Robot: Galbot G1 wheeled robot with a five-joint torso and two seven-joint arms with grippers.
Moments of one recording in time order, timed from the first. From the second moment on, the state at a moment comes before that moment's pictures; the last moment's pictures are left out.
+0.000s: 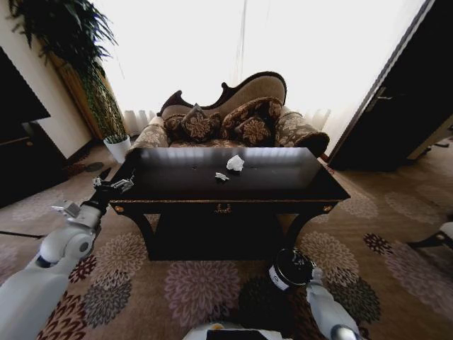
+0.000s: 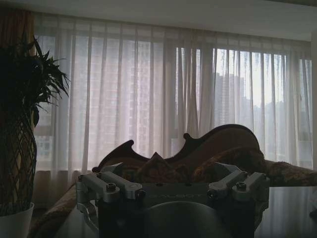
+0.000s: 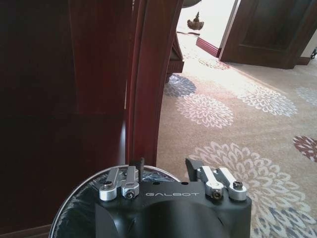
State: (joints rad) left arm 1.29 -0.72 -0.74 -1.96 -0.90 -0.02 -0.02; right arm -0.88 1.24 0.67 0.44 0.17 0.39 -0.04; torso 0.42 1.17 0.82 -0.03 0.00
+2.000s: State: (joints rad) left arm 1.29 -0.72 -0.74 -1.96 -0.90 -0.02 -0.02; right arm -1.95 1.41 0.66 2.11 0.34 0.45 -0.08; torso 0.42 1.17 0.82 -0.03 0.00
